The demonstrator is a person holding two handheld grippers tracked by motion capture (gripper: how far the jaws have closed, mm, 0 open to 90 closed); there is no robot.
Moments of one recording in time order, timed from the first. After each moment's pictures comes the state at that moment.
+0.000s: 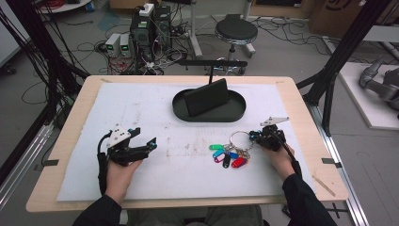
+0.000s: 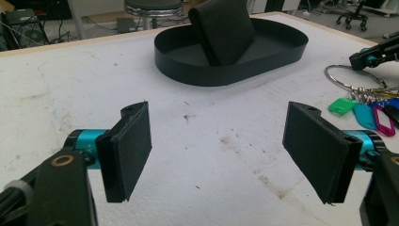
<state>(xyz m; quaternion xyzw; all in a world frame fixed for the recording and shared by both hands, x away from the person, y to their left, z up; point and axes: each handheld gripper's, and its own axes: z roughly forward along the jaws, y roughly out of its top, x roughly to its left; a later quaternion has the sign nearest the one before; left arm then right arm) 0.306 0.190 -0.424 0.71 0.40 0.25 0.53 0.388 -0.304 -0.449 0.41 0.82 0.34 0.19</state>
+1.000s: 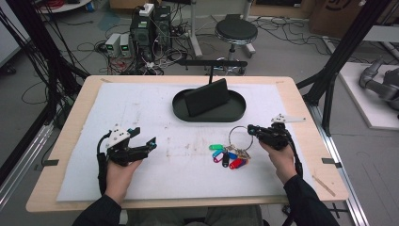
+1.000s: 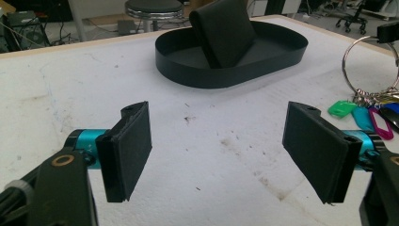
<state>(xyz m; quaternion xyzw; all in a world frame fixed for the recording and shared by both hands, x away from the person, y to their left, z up) 0.305 0.191 -0.423 0.70 0.39 0.25 0.53 0.368 -0.307 -0.421 0.41 0.75 0.50 0.12</state>
